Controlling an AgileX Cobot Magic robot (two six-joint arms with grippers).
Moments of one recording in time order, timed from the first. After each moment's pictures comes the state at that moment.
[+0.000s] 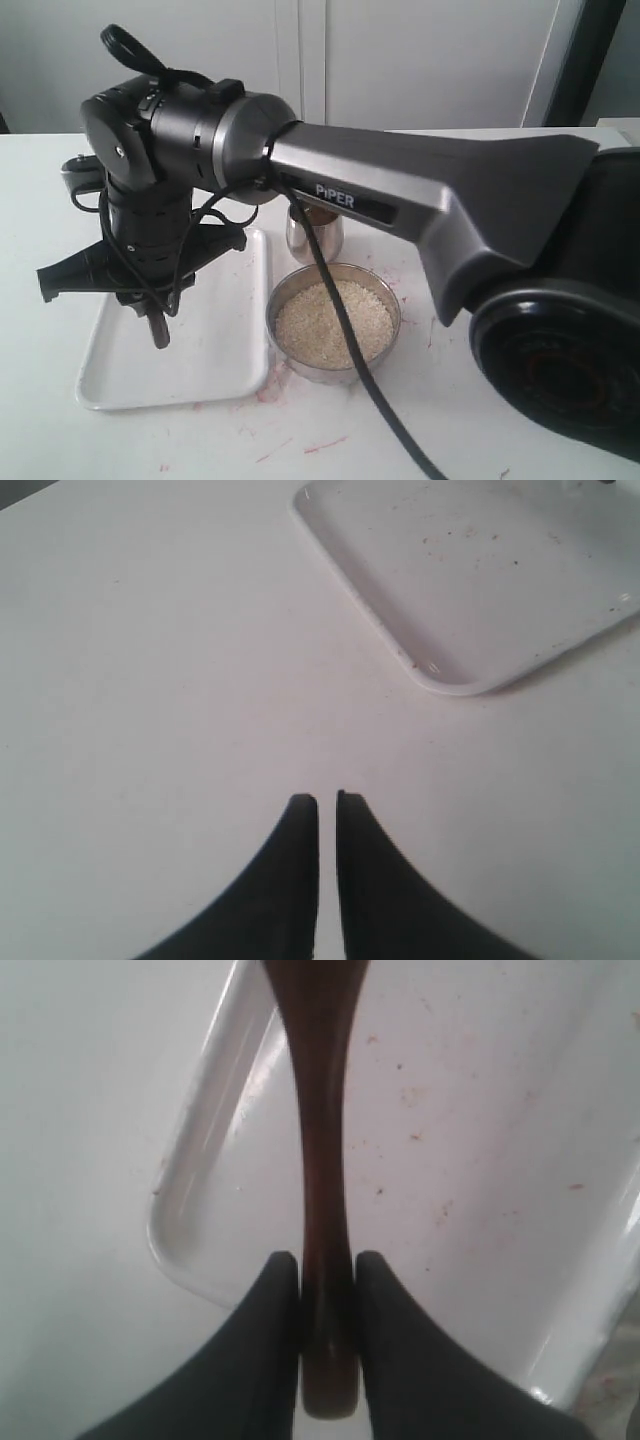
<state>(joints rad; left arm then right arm) -0.01 -0.01 -0.02 0.00 0.39 0.24 0.82 2.25 -2.03 0.01 1.07 0.44</state>
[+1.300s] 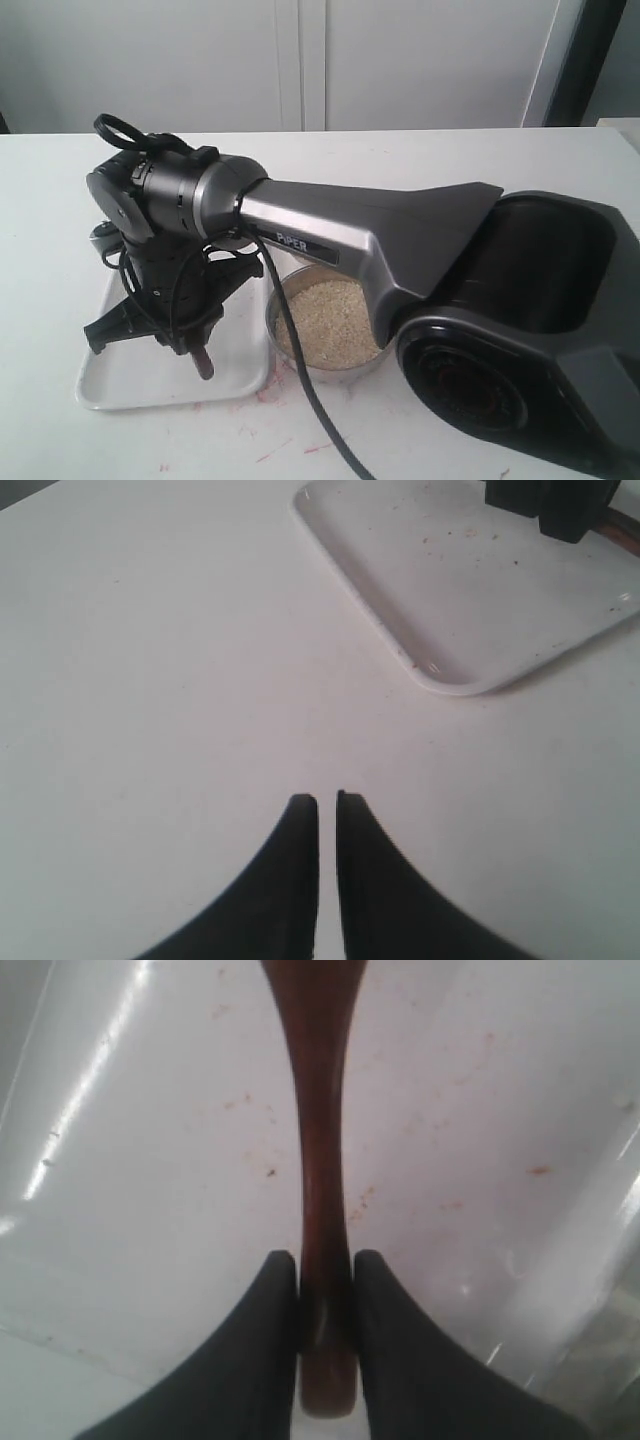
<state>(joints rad) -0.01 -0.01 -0.02 0.00 0.39 0.24 0.82 2.38 -2.08 -0.08 1.18 0.40</state>
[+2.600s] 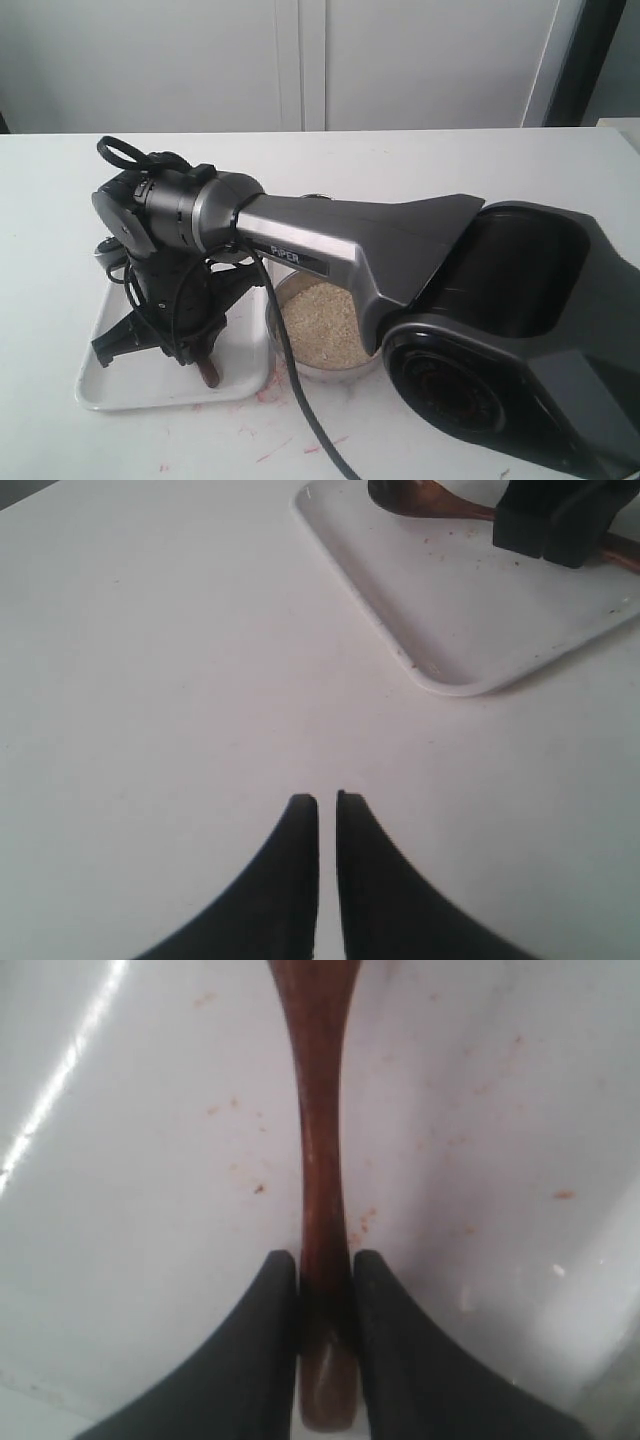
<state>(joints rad) -0.01 -0.01 -0.02 0.00 0.39 0.24 0.82 2.42 -2.08 -0.08 1.17 0.37</state>
